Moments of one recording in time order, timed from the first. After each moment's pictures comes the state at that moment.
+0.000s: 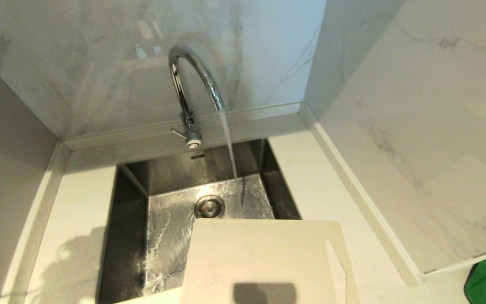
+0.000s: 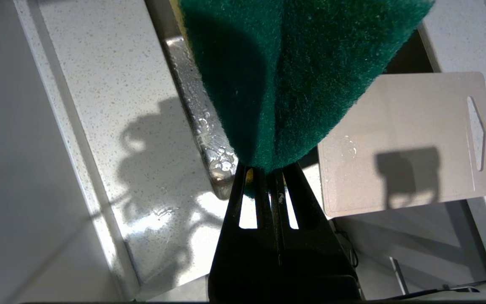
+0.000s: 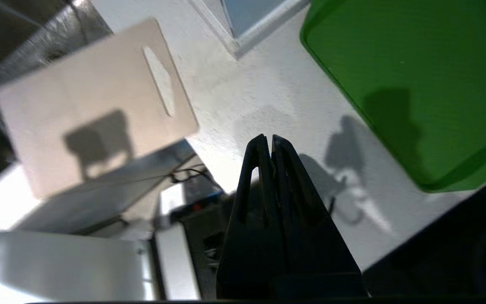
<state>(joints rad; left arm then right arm) -0.19 0.84 -1.03 0.57 -0.04 -0.12 0.07 0.47 -1.54 1.52 -0.24 0.38</state>
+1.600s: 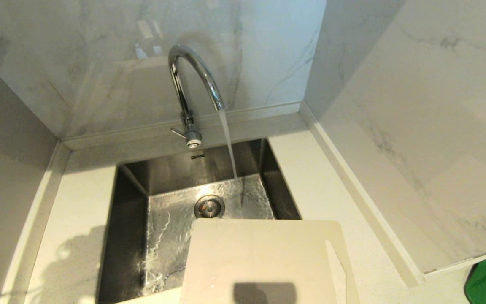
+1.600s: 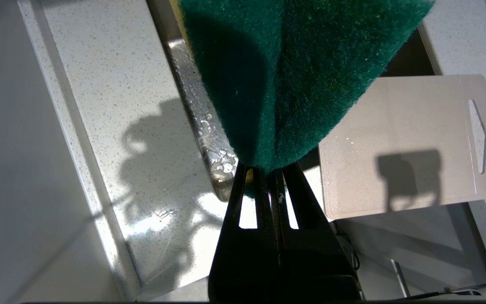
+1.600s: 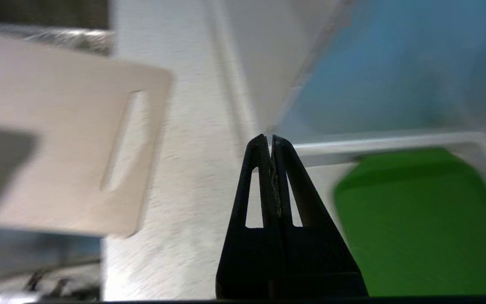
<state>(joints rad) -0.19 0.84 -1.04 0.57 -0.03 -0.12 0.01 0.00 -0.01 -0.06 -0.05 -0.26</state>
